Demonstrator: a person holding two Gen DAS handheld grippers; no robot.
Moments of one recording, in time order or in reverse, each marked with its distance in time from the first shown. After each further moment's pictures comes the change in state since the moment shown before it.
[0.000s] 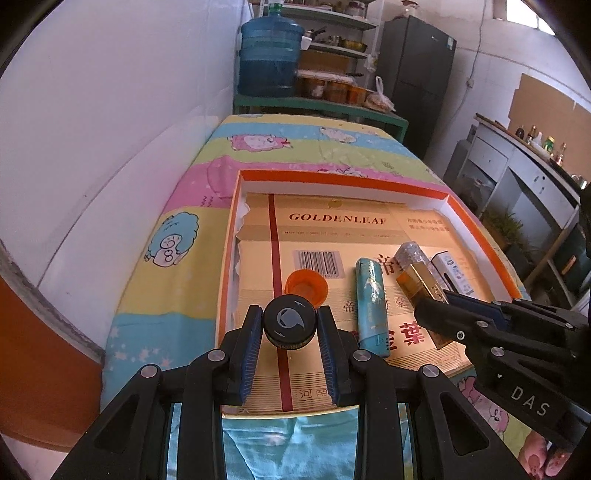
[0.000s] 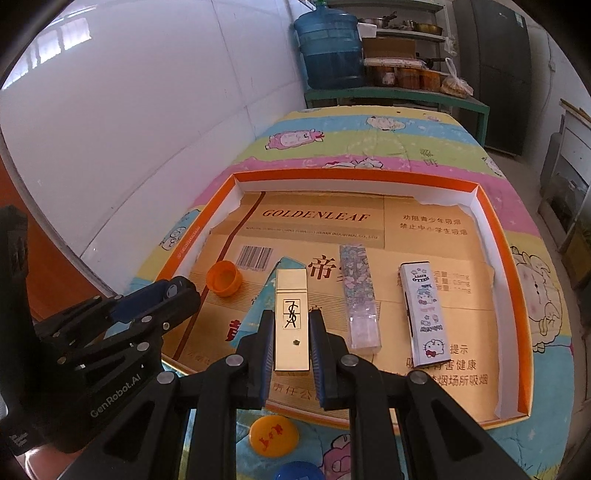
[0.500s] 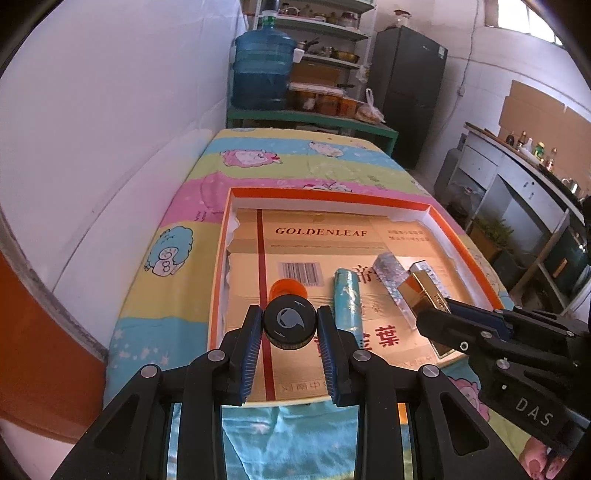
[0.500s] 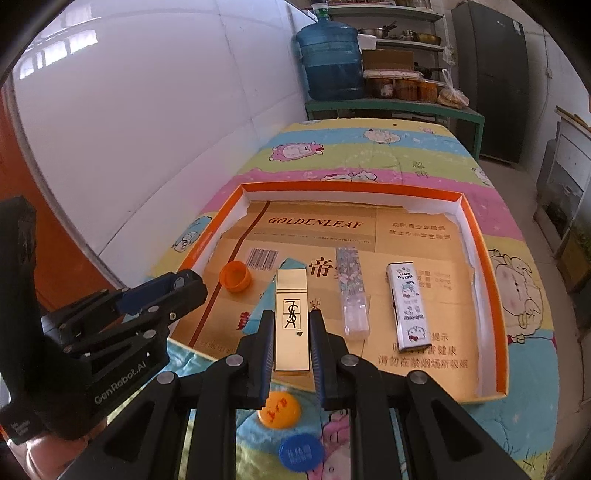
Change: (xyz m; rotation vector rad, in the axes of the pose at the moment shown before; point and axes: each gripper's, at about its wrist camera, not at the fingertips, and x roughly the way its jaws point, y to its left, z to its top) left arm -0.022 -0.008 0.002 0.003 -0.045 -0.027; right arm -0.028 0.003 -0.005 -0.007 -0.034 -0.005
